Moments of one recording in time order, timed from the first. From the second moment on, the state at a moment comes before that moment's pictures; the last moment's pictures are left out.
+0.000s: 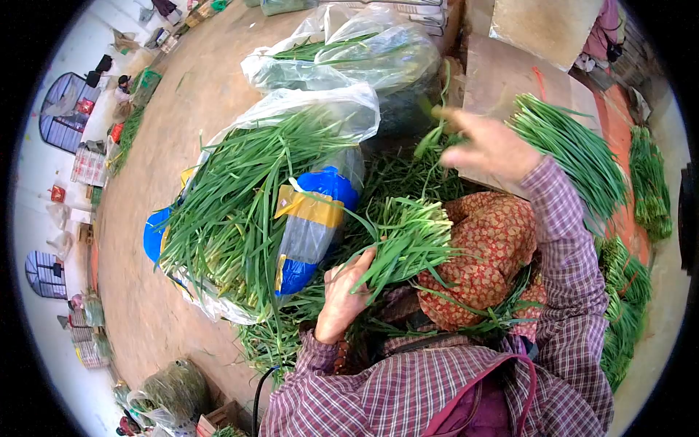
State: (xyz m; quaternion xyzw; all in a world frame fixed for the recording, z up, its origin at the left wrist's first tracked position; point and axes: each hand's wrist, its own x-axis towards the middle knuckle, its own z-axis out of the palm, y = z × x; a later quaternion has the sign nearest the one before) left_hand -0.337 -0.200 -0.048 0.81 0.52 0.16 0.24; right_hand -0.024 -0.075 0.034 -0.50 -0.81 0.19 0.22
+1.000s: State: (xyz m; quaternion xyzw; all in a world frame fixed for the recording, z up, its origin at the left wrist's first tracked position) left_hand -0.331 -0.201 -0.051 0.77 0.56 0.23 0.19; right_hand 0.002 -0.068 0.047 -0.62 -0.52 0.42 0.42
